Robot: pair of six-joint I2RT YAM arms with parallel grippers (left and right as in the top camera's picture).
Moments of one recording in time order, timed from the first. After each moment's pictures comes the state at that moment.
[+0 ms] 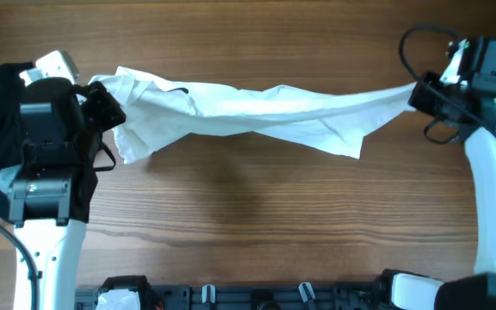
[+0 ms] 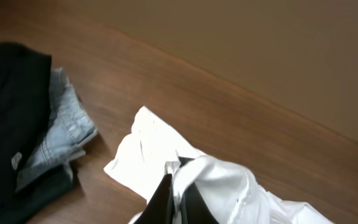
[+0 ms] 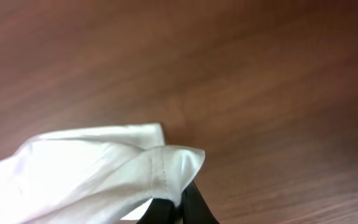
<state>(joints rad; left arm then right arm) 0.03 1.08 1.14 -0.60 -0.10 -0.39 -0.18 1.44 1.36 -0.85 -0.04 0.24</state>
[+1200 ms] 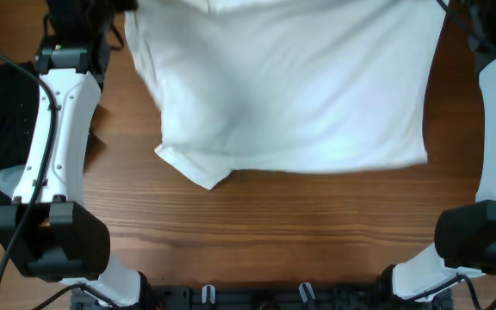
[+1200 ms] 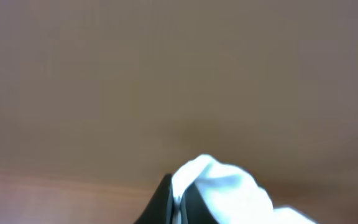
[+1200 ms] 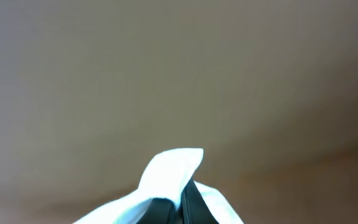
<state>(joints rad) 0.01 1.77 1.70 -0.13 0.09 -0.20 -0.18 1.79 1.90 -0.33 -0.18 0.30</state>
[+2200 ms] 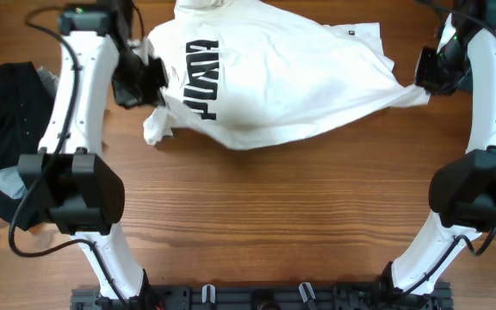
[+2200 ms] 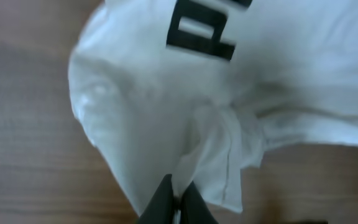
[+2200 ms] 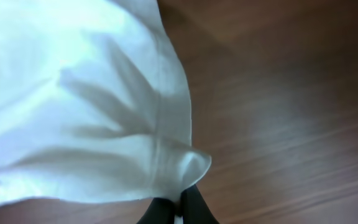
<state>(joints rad) -0.05 2.04 1.96 -1.52 0.25 -0.27 -0.18 2.05 2.07 -1.52 0.08 0.13</state>
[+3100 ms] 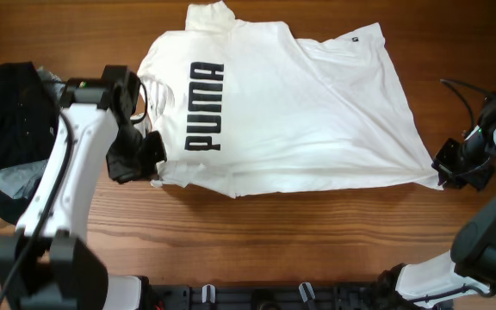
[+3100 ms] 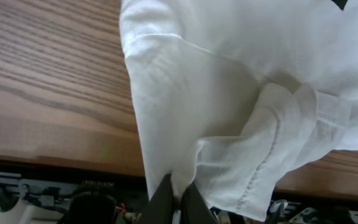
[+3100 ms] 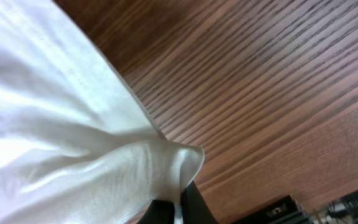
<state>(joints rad) -0.06 1.59 1.34 -1.48 0.16 -0.37 -0.49 1.73 1.26 -1.24 0.05 0.23</state>
